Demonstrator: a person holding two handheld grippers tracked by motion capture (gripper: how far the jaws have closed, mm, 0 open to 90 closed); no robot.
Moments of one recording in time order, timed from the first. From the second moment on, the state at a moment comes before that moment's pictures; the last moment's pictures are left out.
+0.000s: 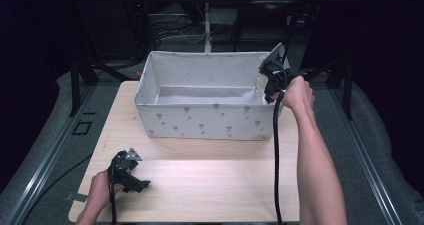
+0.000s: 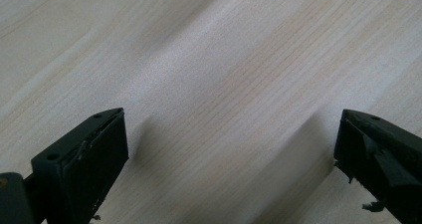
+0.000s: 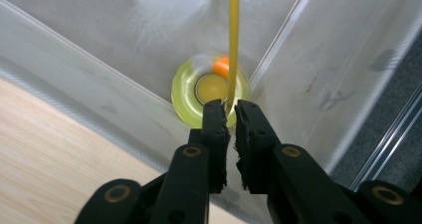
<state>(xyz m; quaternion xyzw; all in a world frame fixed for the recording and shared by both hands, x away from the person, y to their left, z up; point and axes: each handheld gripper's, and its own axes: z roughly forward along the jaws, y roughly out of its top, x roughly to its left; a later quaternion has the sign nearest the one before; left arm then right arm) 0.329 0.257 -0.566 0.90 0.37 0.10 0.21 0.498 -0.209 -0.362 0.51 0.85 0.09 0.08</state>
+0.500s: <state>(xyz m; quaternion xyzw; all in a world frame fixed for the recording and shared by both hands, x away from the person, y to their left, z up) 0.329 0.257 -0.566 0.90 0.37 0.10 0.21 0.458 -0.209 -0.305 0.50 0.84 0.17 0.10</state>
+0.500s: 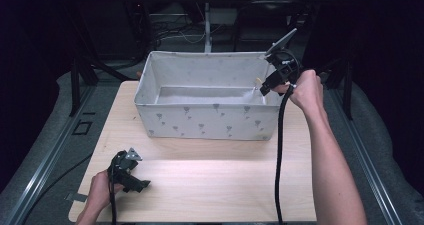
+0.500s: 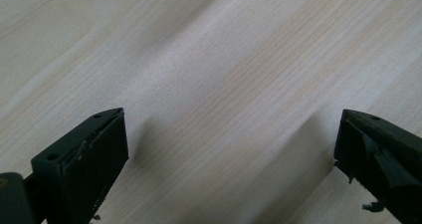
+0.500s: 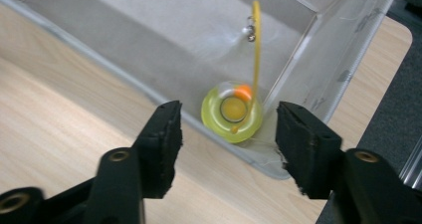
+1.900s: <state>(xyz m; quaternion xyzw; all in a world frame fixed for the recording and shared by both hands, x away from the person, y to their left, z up) 0.328 0.255 -0.567 0.90 0.37 0.10 0.21 0.350 -0.152 -0.363 0.39 0.90 0.17 0.10</state>
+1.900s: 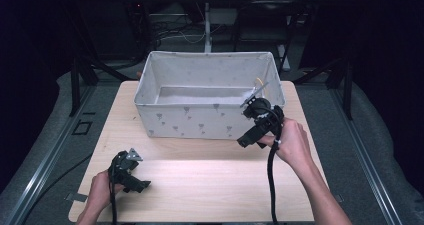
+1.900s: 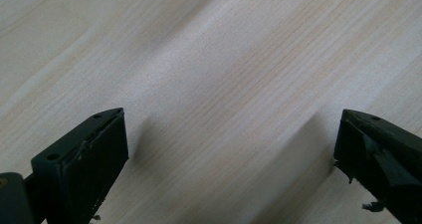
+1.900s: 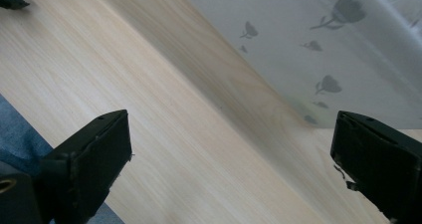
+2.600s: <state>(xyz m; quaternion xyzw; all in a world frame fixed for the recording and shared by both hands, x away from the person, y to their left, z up) 0.329 0.255 -0.568 0.90 0.37 0.10 0.21 0.311 -0.160 -0.469 0.40 0.90 0.15 0.08</state>
